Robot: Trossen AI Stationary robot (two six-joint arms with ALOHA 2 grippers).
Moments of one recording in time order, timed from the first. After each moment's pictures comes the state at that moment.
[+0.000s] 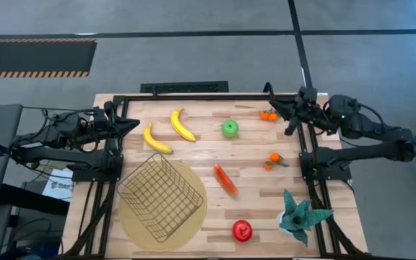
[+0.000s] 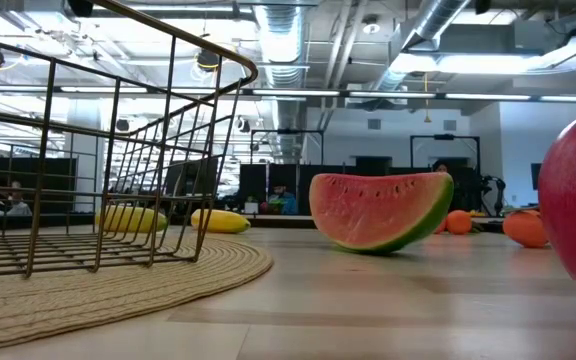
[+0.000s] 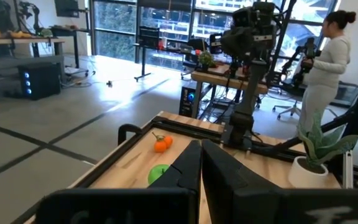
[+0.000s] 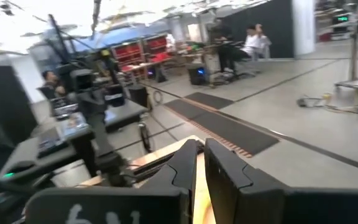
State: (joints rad) left arm 0.00 0.39 0.78 -0.42 -0.30 -0.15; right arm -0.15 0.70 0.93 -0.18 0.29 0.24
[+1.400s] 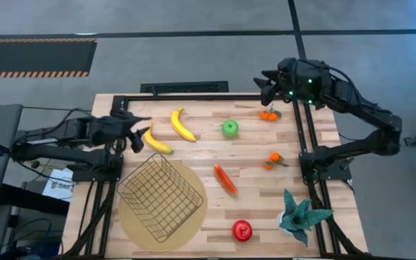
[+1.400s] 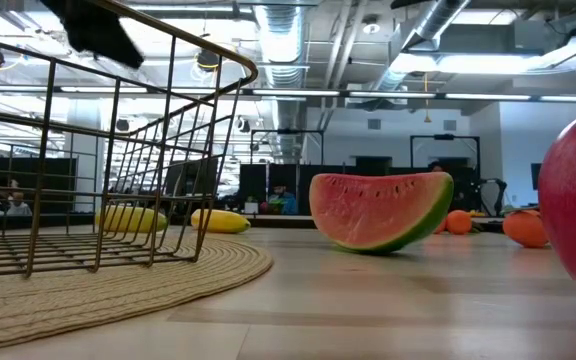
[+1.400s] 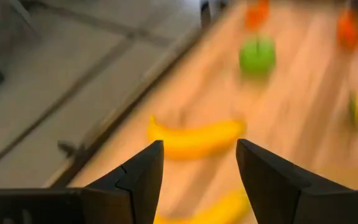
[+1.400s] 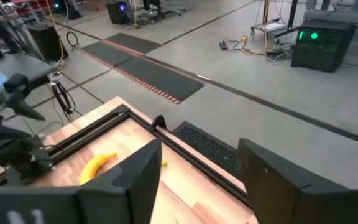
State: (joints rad) left arm 0.08 0.70 0.88 -0.89 -0.49 -0.21; right arm -0.35 1.15 1.52 -0.67 0.34 0.27
